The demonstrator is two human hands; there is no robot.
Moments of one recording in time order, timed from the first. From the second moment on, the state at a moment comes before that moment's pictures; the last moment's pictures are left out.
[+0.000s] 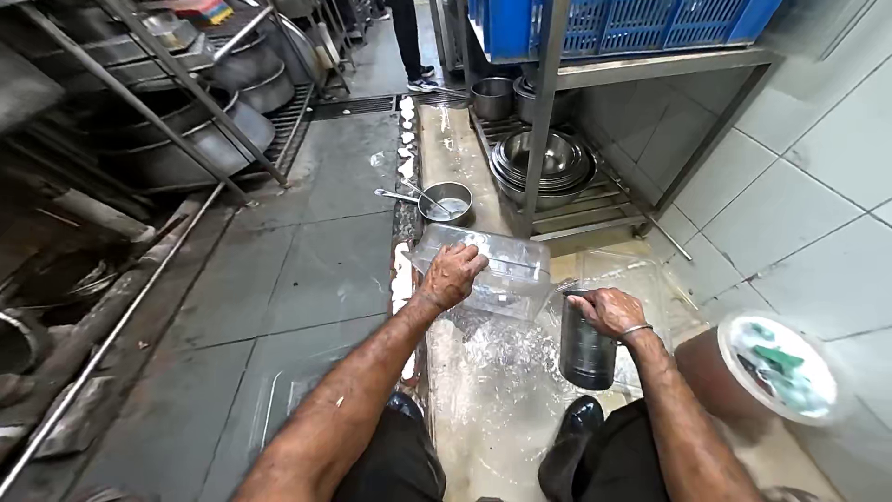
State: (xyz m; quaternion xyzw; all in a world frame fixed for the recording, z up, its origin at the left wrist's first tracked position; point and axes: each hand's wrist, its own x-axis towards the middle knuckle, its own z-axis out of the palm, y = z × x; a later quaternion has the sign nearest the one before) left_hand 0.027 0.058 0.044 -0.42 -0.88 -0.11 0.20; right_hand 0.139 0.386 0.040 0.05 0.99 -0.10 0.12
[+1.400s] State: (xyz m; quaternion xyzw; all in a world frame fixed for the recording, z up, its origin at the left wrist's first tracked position) left_hand 0.127 0.025 0.049 0.28 -0.51 -0.81 -0.06; right_hand 0.069 0.182 0.191 -0.41 0.88 0.01 0.23
